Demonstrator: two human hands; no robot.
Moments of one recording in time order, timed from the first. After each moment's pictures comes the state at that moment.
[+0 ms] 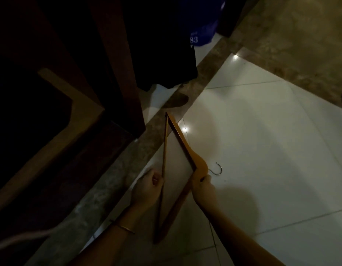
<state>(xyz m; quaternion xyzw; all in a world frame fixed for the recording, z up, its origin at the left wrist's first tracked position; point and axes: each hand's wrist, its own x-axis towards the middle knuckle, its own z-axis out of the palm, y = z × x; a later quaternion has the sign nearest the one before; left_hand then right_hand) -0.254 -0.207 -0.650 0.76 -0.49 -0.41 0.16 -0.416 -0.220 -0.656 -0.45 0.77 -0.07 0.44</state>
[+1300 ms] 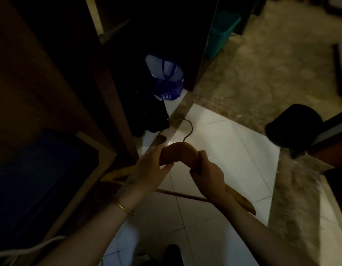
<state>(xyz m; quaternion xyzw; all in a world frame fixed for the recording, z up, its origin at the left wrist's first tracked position) -0.298 -0.220 -0.201 0.64 -0.66 -0.30 0.26 -0.464 -0.209 -0.200 -0.66 0.70 -0.15 0.22</state>
